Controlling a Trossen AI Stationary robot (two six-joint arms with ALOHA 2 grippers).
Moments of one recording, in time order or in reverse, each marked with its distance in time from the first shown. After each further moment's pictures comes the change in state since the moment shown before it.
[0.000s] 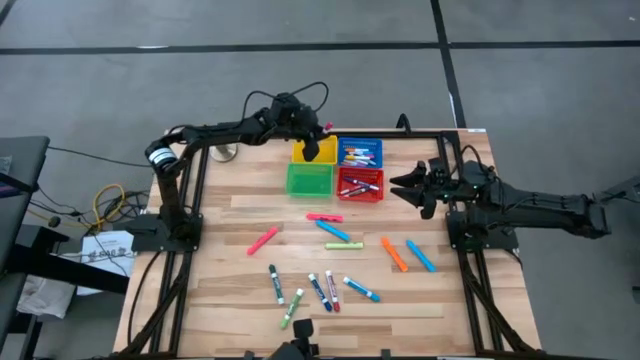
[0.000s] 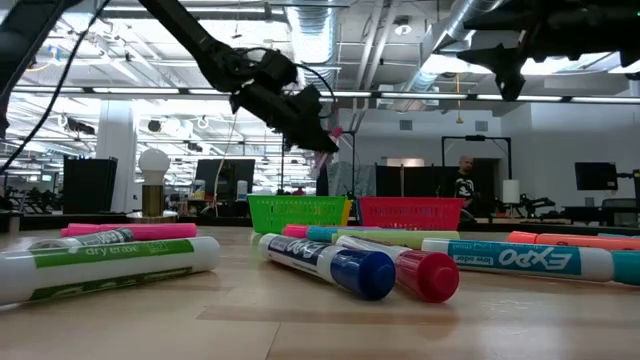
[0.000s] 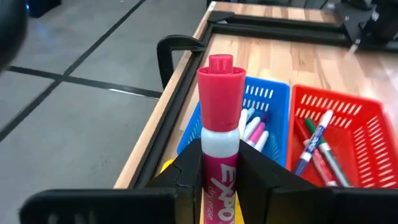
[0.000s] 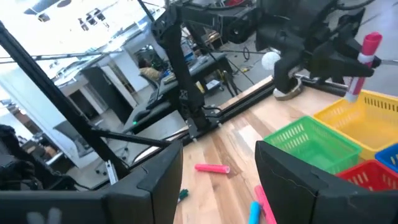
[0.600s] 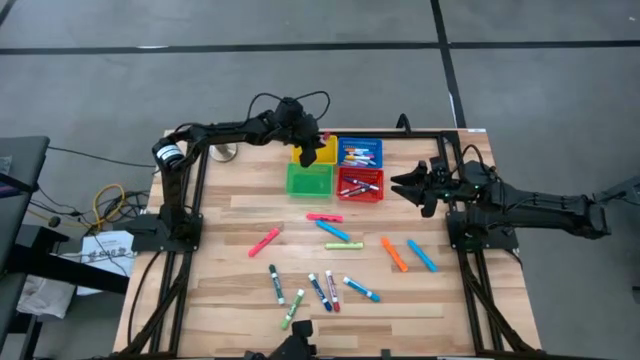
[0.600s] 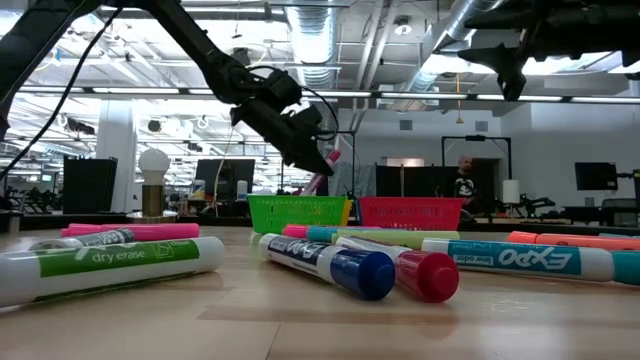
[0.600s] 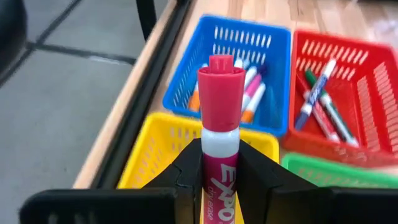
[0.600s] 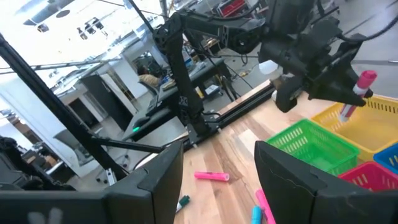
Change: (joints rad) left arm 0.012 0.067 0.017 -0.116 0.033 0.067; right arm -0.002 -0.011 -0.002 0.008 0.021 0.028
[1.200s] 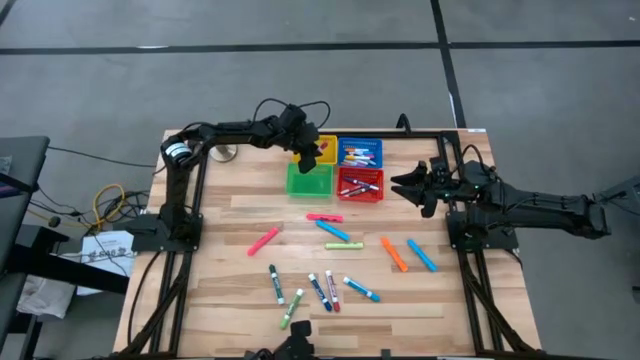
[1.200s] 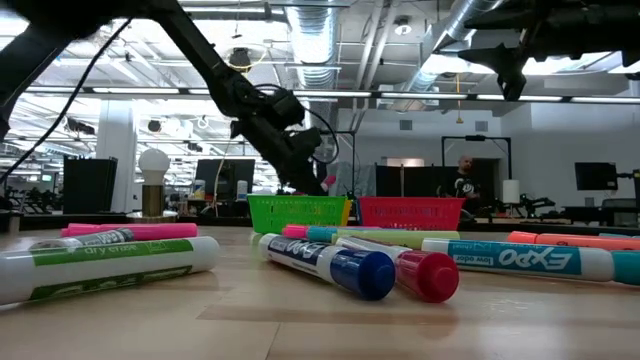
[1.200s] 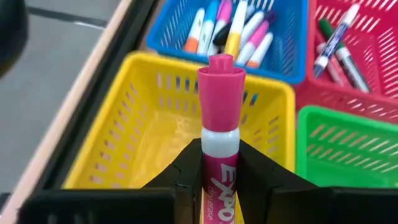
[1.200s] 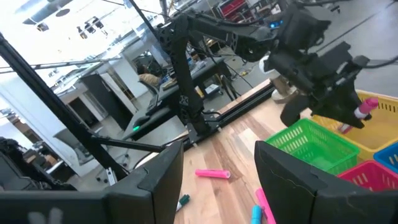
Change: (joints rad) left arm 0.003 0.070 -0.002 -0.056 -0.012 0.019; right arm 0.002 0.000 0.000 -0.004 -0.001 -0.001
